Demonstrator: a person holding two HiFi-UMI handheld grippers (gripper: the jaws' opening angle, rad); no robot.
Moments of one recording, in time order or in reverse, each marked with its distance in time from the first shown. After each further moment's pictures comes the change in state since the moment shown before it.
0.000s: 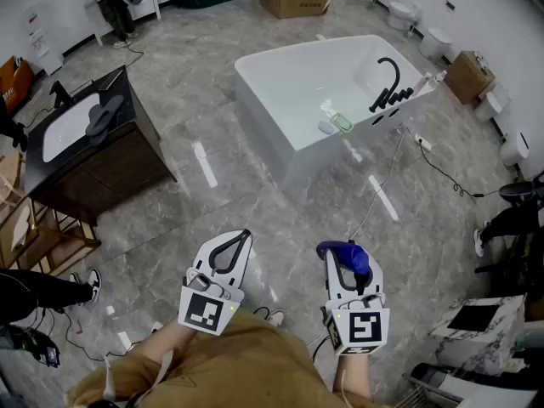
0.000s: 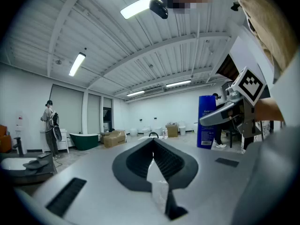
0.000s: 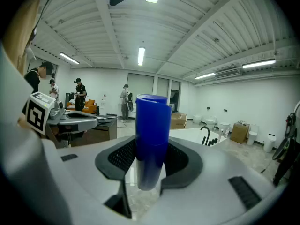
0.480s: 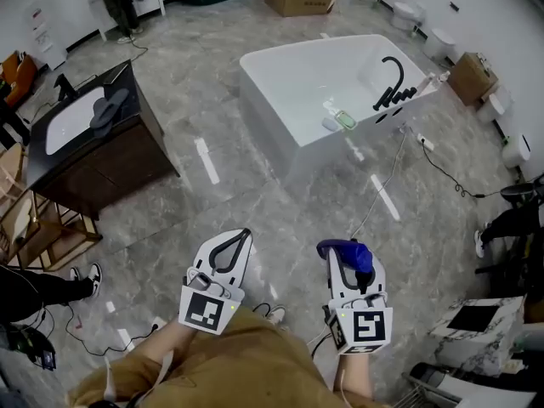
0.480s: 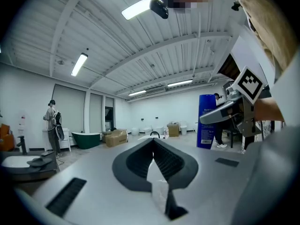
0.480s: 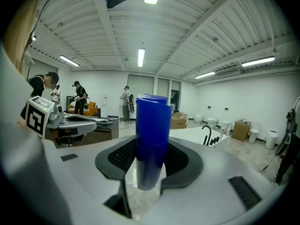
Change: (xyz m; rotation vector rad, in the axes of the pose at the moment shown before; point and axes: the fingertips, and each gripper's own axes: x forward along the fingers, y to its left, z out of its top) left arm -0.017 0.001 -0.003 0.015 0.003 0.008; right arm -0.009 0.013 -0.003 0.036 -0.027 0.029
